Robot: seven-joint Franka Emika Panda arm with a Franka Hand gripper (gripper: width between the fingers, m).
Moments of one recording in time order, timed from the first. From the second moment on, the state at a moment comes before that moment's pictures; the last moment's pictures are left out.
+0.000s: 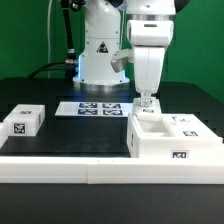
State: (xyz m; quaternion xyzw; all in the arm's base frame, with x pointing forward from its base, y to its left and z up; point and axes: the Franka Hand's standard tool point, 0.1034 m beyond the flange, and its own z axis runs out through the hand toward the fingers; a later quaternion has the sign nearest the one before) arm 0.460 0.057 0.056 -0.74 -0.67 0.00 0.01
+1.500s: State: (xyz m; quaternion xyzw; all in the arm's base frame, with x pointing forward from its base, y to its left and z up) arm 0.523 0.055 0.057 -0.73 -0.69 -0.02 0.00
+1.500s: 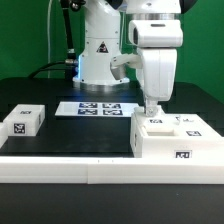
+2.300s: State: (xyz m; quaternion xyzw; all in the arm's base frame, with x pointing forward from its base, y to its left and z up) arm 0.575 0.056 0.057 -0.72 -0.69 -0.02 0.01
